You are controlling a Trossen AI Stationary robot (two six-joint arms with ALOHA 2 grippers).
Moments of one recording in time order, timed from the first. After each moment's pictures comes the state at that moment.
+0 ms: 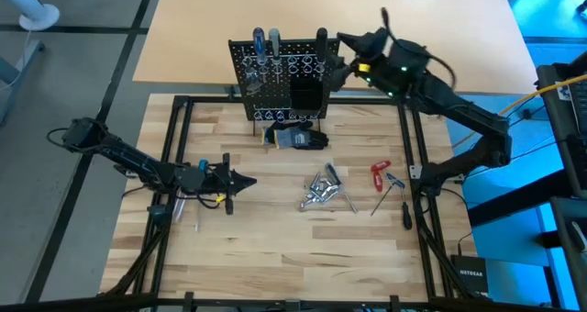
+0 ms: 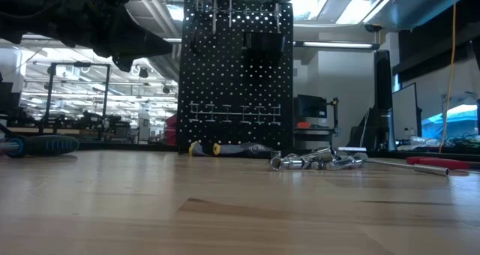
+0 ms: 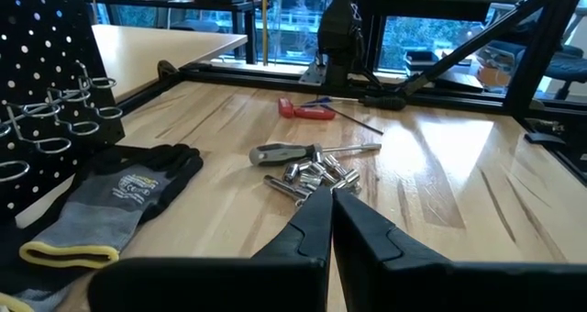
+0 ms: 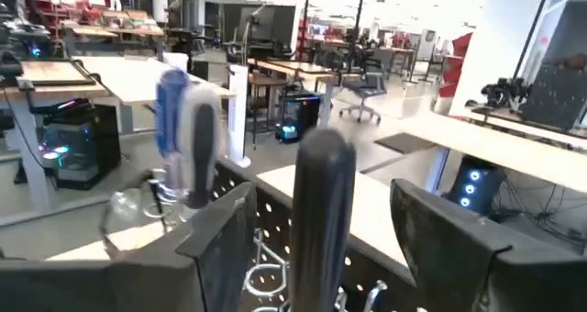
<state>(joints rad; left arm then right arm) -0.30 1.09 0.25 0.67 -0.49 -0.13 -0.33 1.37 1.65 -0.24 0.38 -0.11</state>
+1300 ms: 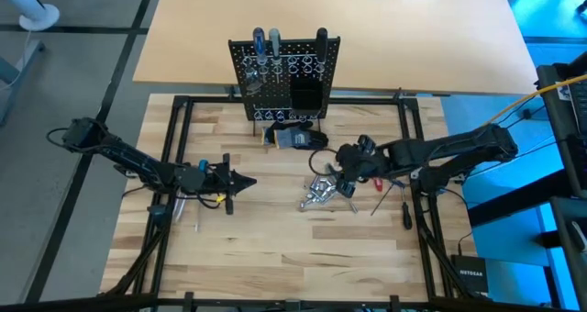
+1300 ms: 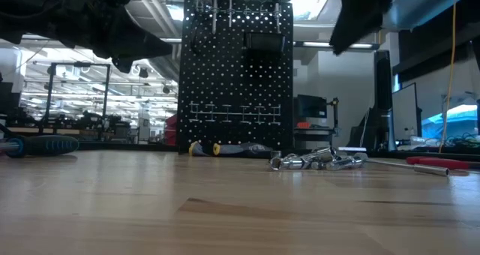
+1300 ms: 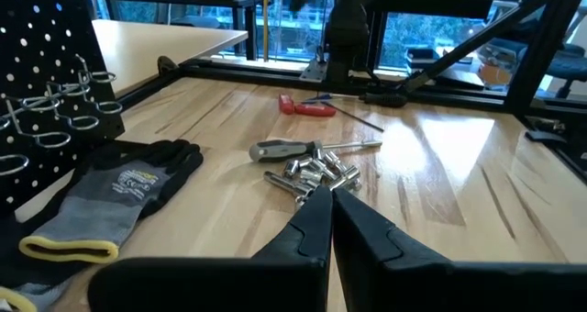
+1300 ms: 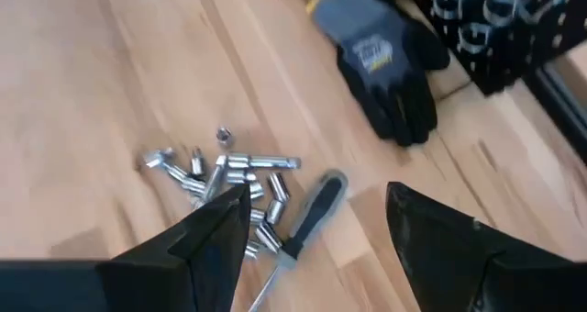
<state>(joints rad) -0.30 1.09 0.25 0.67 -0.49 -0.14 0.18 1.33 1.15 -0.88 0.41 0.52</state>
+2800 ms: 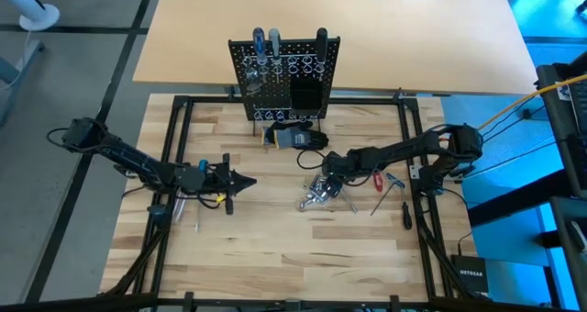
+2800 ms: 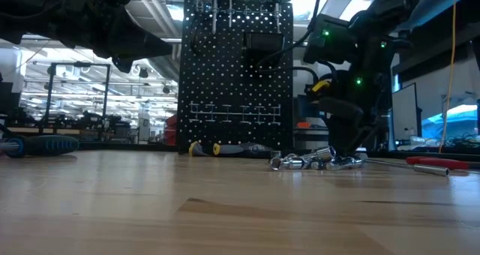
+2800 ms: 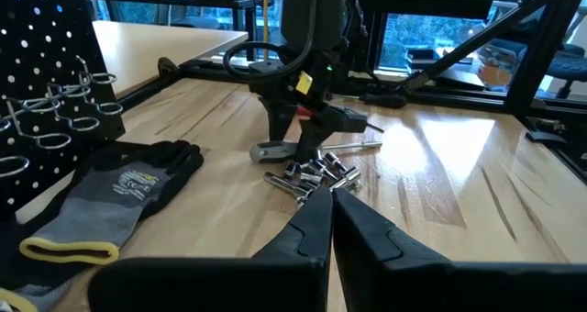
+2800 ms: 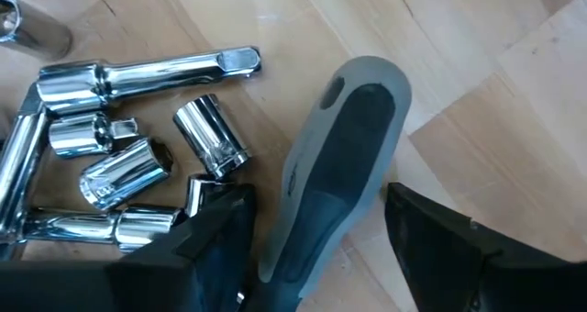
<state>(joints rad) -0.30 1.09 0.25 0.67 -0.49 -0.14 -0.05 1.66 0.81 -0.40 0.17 0.57</state>
